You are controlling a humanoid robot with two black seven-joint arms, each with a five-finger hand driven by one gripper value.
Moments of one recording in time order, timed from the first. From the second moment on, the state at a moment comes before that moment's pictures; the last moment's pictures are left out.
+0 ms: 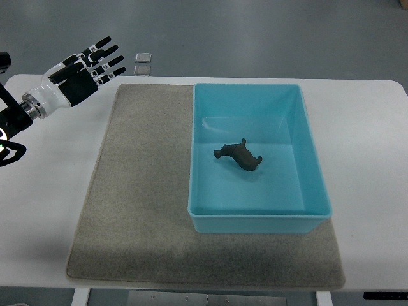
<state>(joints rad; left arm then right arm) -0.70 0.58 -0.77 -0.86 -0.17 -0.56 0.05 0.00 0.00 0.00 0.12 -0.05 0.25 0.03</state>
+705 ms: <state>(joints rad) -0.70 0.58 -0.78 -0.87 -0.21 -0.55 0.04 -0.01 0.00 0.00 0.12 -0.04 0.25 0.03</state>
